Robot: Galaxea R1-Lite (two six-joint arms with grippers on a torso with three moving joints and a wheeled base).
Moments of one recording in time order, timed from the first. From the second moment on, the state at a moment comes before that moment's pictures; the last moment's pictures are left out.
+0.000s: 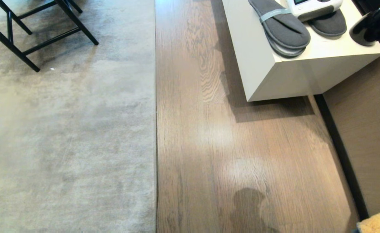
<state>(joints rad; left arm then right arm) 0.00 0.00 0.00 0.00 0.00 0.02 0.01 0.00 0.00 0.02 0.06 -0.12</state>
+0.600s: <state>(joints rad) 0.00 0.00 0.00 0.00 0.00 0.02 0.01 0.00 0.00 0.02 0.06 -0.12</state>
